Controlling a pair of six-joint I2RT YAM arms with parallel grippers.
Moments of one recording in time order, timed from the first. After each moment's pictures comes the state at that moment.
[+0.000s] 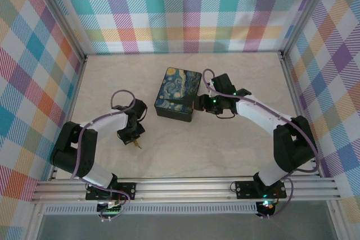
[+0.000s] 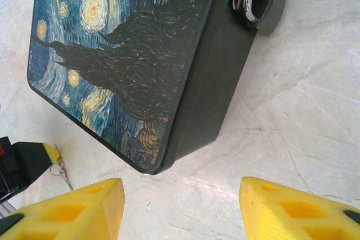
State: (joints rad) left arm -0.37 1.53 0.81 -0.79 -0.15 -0.99; right arm 0.50 1.57 1.09 -0.48 -0.35 0.57
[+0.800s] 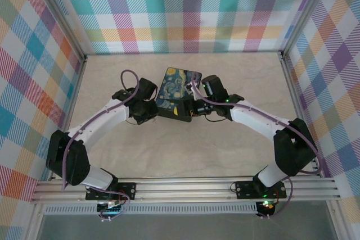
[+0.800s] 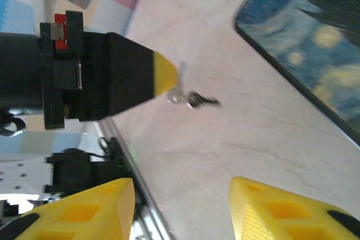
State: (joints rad) left arm -0.52 1.44 1.16 -0.84 0.00 -0.94; right arm 0.63 1.55 1.07 -0.20 -0.72 0.54
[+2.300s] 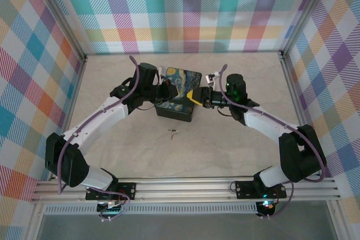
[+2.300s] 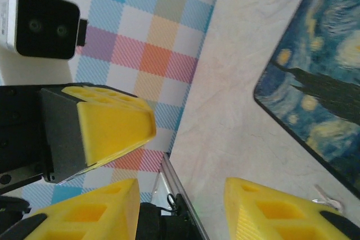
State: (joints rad) left arm -0.55 1.45 1.27 -0.51 0.32 -0.81; right arm 0.42 1.46 0.86 0.27 -0.86 0.94
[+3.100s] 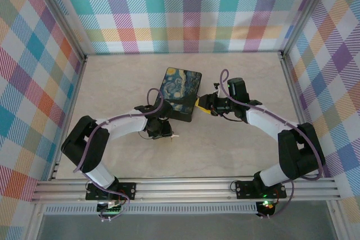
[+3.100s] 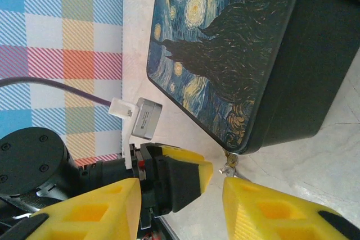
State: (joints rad) left arm -0.67 1.64 0.94 -0.59 0.07 -0.81; right arm 0.37 1.48 0.86 -0.05 -0.77 0.81
